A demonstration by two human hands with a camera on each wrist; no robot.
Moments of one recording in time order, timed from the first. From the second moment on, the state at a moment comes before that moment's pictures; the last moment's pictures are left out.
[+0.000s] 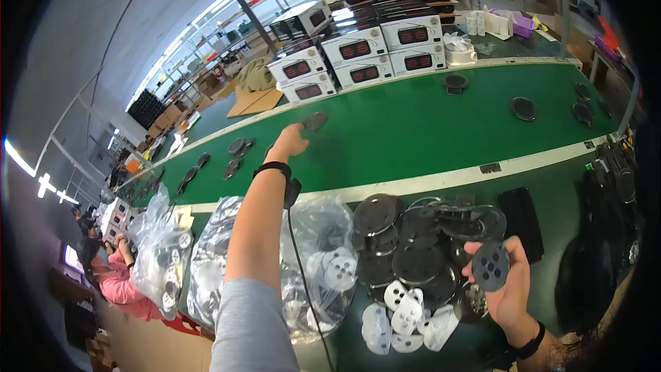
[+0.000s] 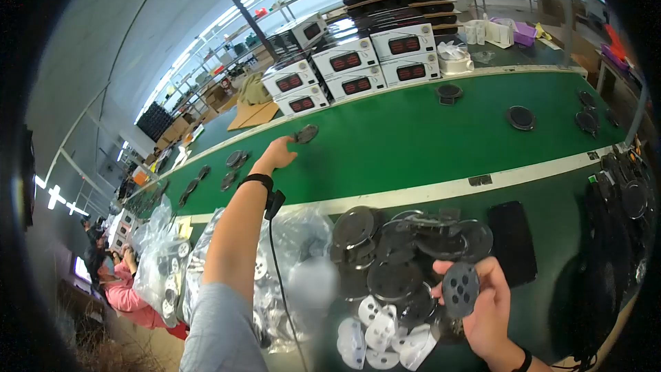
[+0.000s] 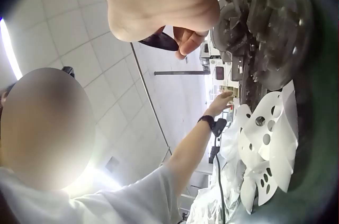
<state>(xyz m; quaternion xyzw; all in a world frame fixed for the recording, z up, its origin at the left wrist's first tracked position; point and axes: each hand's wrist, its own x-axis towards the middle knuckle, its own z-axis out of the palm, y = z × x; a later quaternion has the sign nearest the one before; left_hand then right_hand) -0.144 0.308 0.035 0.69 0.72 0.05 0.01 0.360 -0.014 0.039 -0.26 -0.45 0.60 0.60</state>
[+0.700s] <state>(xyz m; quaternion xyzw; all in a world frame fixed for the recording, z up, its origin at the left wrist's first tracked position) -0.056 0.304 0.060 0.60 0.68 0.32 0.29 0.365 -0.010 0.042 -0.20 -0.39 0.69 0.57</state>
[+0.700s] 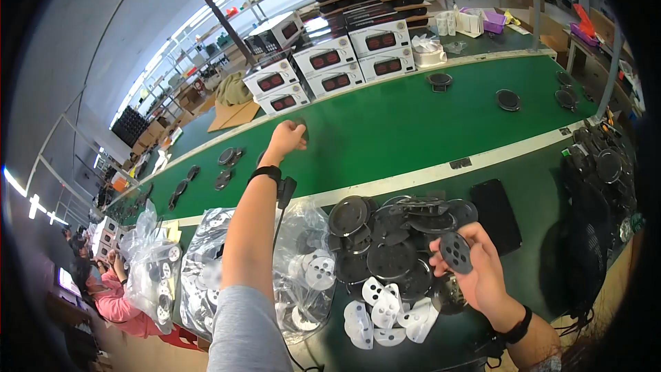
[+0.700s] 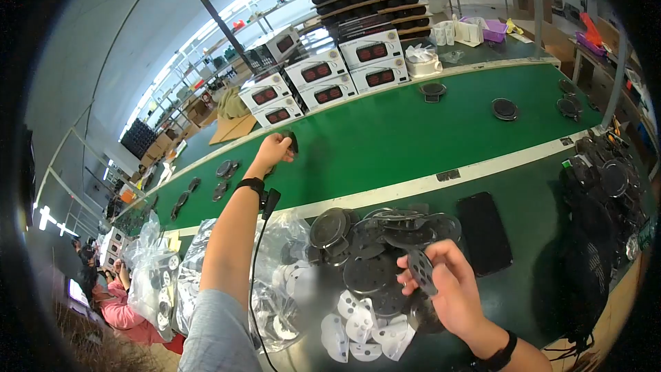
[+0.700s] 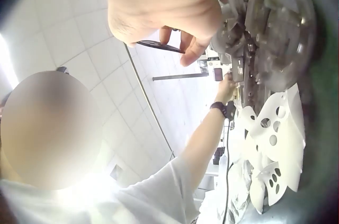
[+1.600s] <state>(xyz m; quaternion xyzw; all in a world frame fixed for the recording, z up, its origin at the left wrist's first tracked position) 0.024 0.168 0.060 0.52 0.68 0.35 0.37 0.348 -0.025 0.033 -0.23 -0.52 0.60 0.56</state>
